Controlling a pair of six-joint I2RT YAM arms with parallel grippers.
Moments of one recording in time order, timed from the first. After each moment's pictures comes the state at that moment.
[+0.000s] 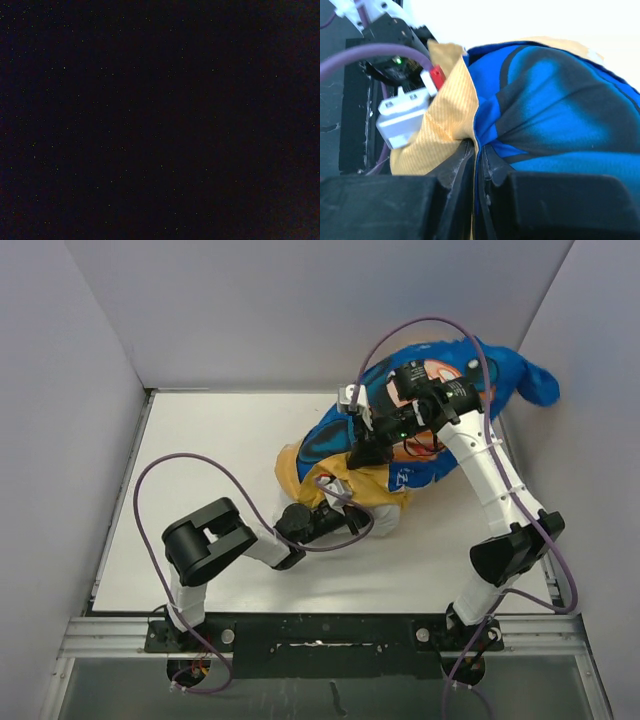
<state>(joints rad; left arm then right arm) -0.98 1.90 0.71 1.47 0.21 -0.27 0.46 1.70 2.00 -1.36 -0.85 -0.83</state>
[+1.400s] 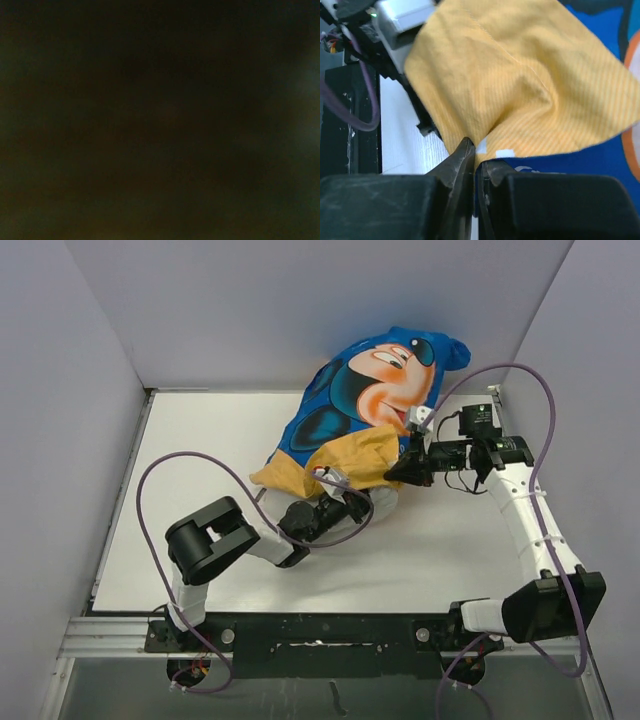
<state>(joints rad) -0.98 1.95 0.78 1.48 0.04 -0.31 0.09 1.34 1.30 -0.90 -1.12 -0.77</state>
